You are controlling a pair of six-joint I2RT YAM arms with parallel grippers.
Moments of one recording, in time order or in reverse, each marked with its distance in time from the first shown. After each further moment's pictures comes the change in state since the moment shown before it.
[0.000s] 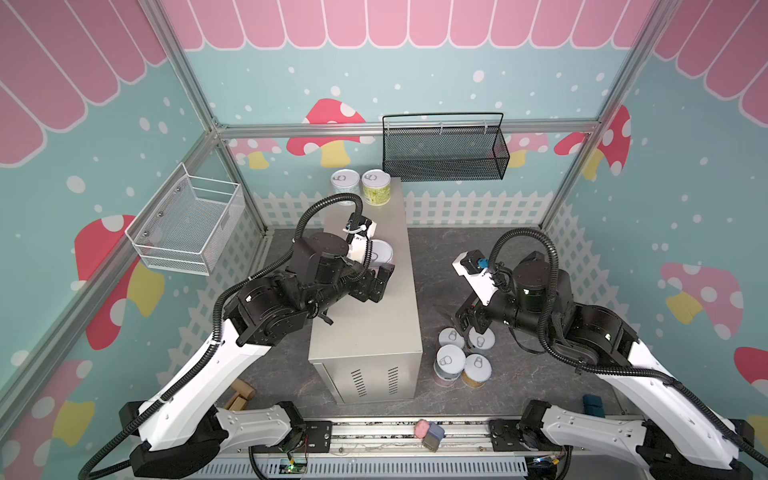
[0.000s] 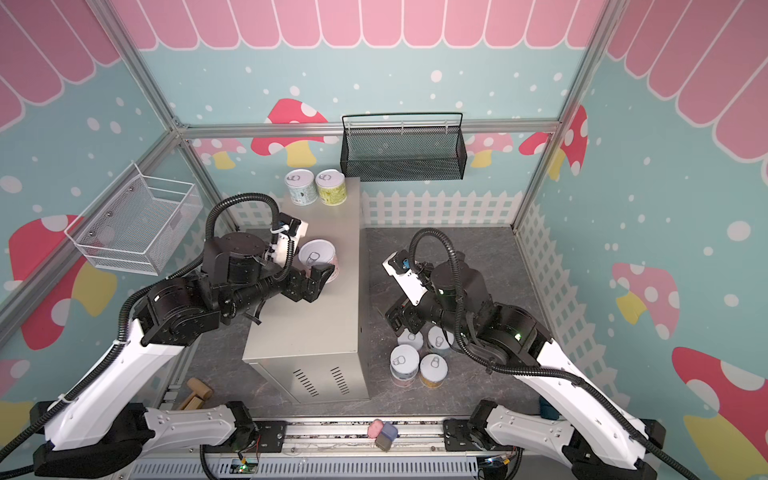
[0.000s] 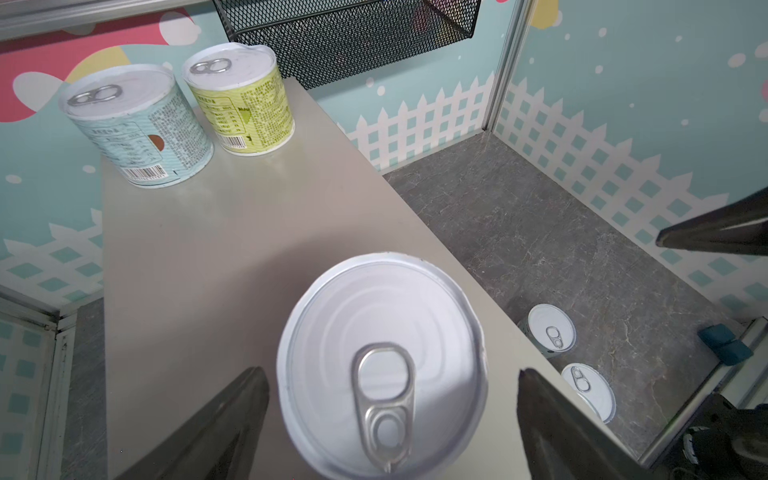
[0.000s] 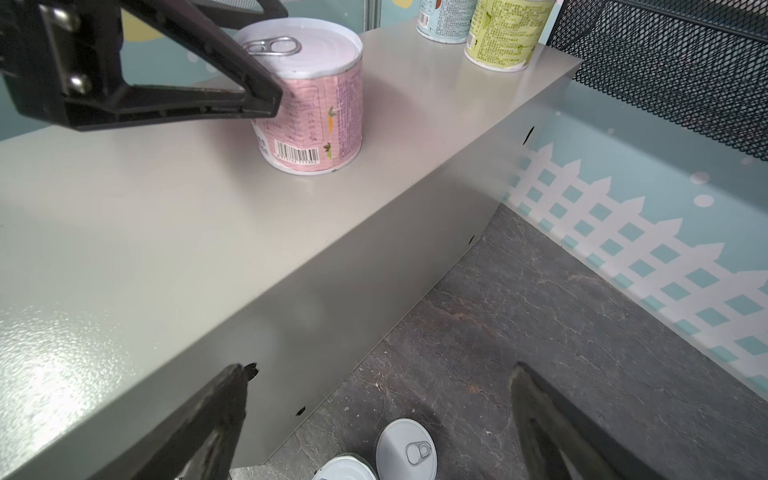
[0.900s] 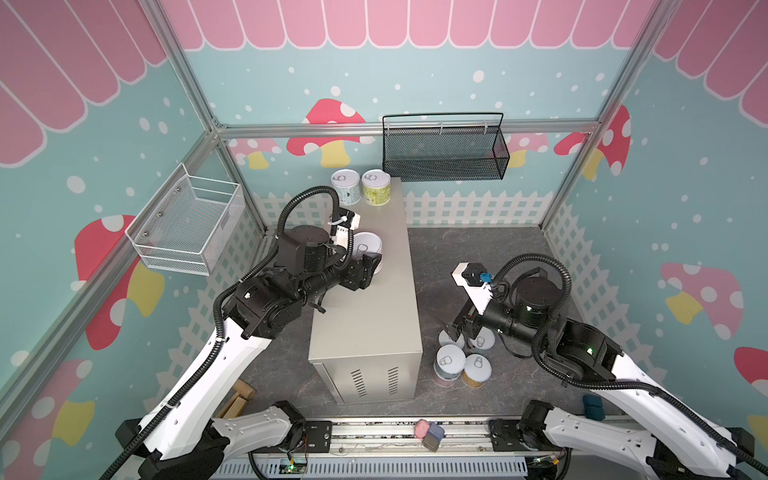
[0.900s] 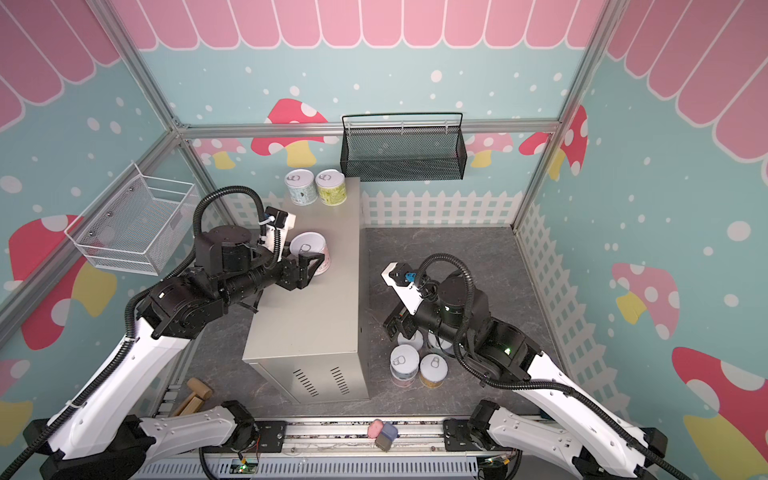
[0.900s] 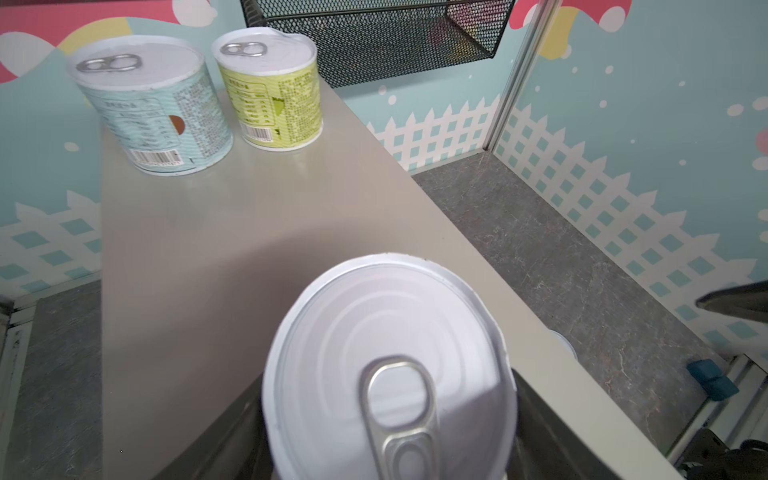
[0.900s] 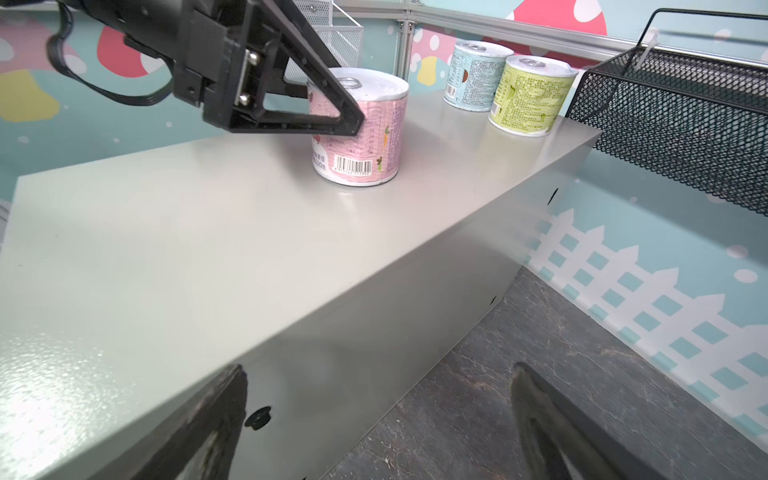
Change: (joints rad) left arm 0.224 -0.048 -0.137 0.146 0.200 0.010; right arm 0.000 -0.111 -0.251 0.340 -0.099 -0.028
